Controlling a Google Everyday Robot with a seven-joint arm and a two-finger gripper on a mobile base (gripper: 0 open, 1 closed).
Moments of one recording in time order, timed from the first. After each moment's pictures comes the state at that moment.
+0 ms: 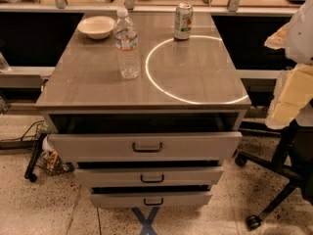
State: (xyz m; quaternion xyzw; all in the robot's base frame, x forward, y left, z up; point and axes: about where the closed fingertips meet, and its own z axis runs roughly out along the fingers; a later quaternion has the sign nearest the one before) arm 0.438 -0.217 0.976 -0.60 0.78 -0.03 0.16
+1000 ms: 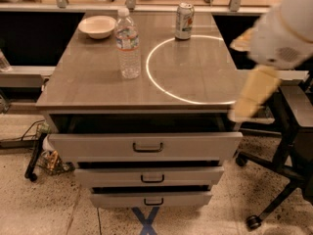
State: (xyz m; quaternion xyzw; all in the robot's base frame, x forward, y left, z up) arm 0.472 -0.170 0.954 -0.62 0.75 0.02 0.20
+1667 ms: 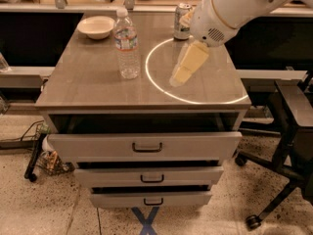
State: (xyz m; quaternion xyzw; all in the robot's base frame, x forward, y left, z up) arm 0.580 -0.061 0.957 -0.64 0.69 0.07 0.33
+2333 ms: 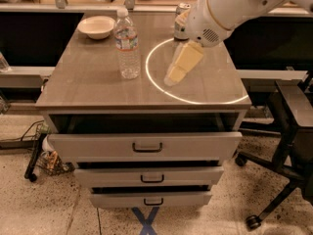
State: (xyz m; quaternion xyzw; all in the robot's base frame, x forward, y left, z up) arm 0.584 -0.052 0.957 -0.63 0.69 0.08 0.34
